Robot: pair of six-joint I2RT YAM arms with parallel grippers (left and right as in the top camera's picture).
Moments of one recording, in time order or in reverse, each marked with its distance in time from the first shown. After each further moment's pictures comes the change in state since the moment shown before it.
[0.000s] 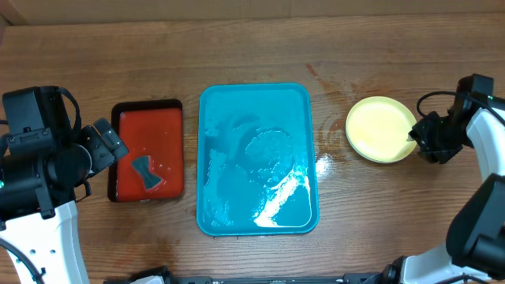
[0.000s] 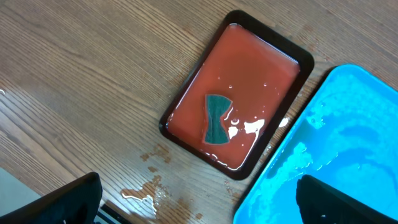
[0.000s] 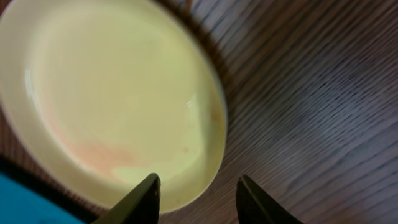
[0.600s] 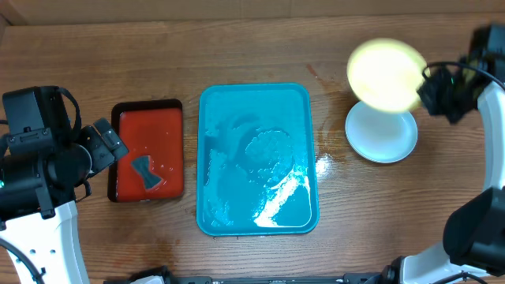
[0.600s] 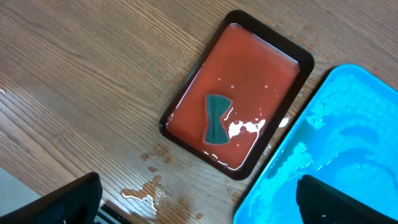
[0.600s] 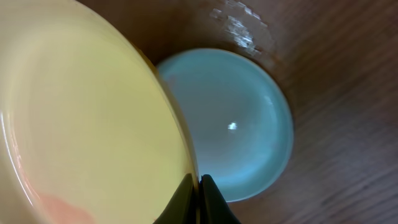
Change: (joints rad) left arm 0.000 0.000 0.000 0.000 0.000 0.000; right arm 0.036 0.039 0.285 -0.087 -0.003 -0.007
